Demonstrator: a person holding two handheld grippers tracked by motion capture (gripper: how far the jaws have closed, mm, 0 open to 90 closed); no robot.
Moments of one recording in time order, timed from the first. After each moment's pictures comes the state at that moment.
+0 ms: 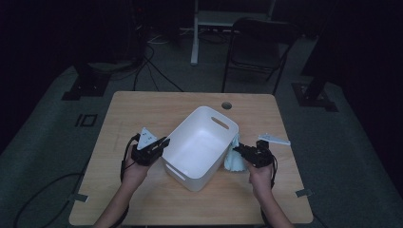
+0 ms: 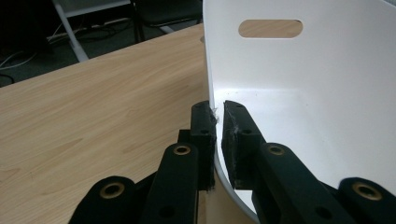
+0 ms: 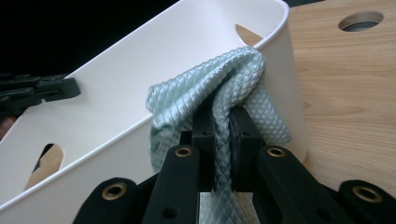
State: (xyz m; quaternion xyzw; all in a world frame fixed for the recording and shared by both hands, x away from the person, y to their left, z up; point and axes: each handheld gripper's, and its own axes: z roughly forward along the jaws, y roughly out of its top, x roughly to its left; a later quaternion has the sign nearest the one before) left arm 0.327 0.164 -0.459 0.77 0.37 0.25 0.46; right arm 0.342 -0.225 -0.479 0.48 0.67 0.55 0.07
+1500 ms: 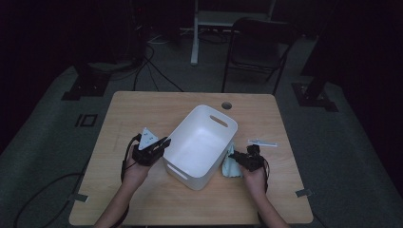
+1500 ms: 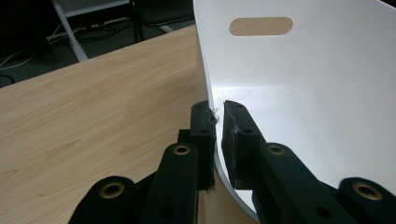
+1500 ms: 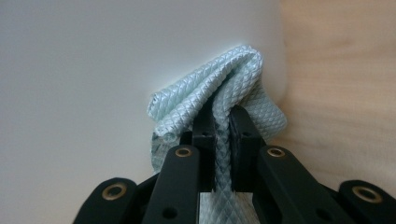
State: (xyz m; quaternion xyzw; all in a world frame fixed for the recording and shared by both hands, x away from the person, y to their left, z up) left arm 0.327 0.161 -0.458 0.77 0.37 0.25 0.46; right arm 0.356 -0.214 -0.524 0.53 0.70 0.48 0.06
